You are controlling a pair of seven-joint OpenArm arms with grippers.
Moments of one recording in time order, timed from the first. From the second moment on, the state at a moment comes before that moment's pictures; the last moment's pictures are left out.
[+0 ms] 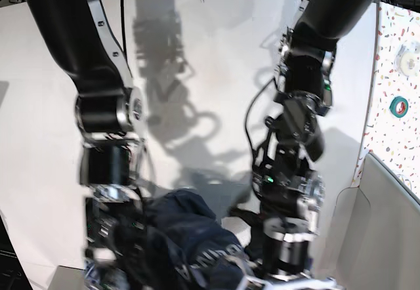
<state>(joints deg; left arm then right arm) -40.8 -1.0 12.3 101.8 32.0 -7.5 32.1 64.3 -9.1 2.1 59.8 30.3 10.6 -38.7</state>
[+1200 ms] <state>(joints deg) -35.4 -7.3 6.1 117.8 32.3 -18.4 41.9 67.4 -6.8 -8.9 57.4 48.4 3.5 -48.8</state>
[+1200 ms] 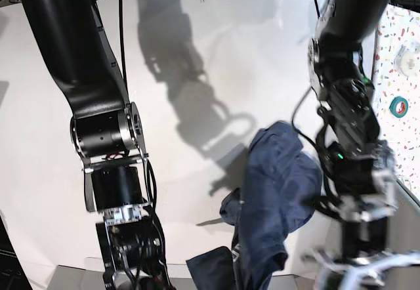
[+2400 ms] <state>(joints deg) -22.2 -6.1 13.7 80.2 -19.4 -18.1 44.0 48.7 6.4 -9.0 61.7 37.8 3.2 -52.0</state>
